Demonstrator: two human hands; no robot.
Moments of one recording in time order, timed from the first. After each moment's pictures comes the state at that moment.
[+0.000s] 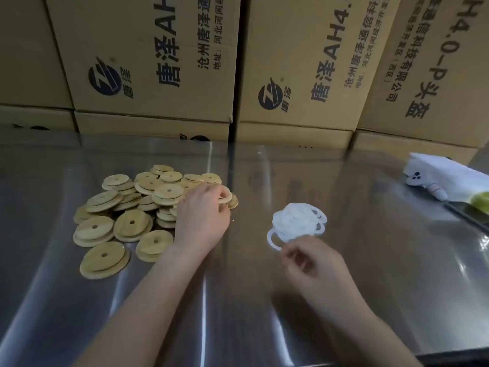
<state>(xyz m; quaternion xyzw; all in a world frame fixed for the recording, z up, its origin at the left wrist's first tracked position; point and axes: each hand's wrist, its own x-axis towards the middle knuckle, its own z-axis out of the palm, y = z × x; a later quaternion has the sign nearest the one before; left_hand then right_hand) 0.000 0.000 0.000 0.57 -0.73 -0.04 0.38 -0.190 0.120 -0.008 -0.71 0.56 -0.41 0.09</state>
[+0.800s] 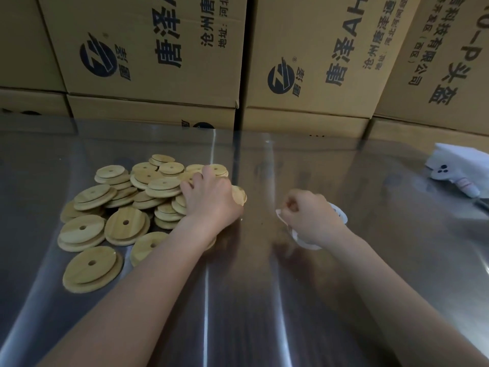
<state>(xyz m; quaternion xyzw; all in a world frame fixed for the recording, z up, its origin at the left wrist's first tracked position) -0.015 -0.060 -0.002 0.66 -0.73 0.00 0.17 -0.193 -0.010 0.008 -0.67 0.71 -0.20 0.07</state>
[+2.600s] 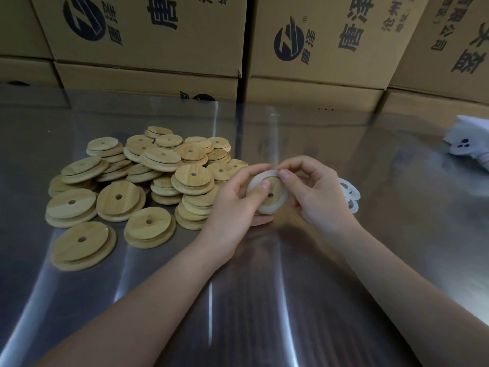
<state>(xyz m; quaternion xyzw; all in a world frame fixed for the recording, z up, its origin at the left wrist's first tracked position) -0.030 0.005 -0.028 0.34 -0.52 -0.59 0.52 -0.177 0.000 -0.015 -0.63 0.43 -0.57 0.29</state>
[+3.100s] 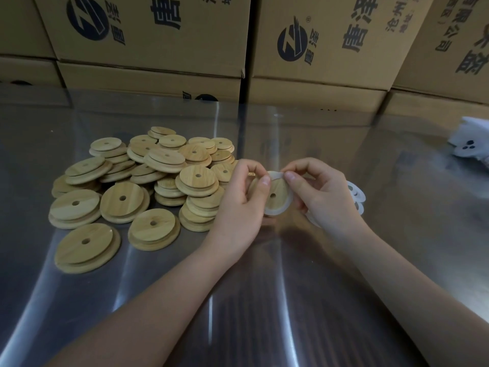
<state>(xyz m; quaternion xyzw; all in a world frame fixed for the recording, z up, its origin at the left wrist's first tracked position) -0.030 0.002 -0.032 0.33 -0.59 -0.49 0.55 -0.177 -0.002 -0.015 -0.64 0.43 -0.57 0.29</state>
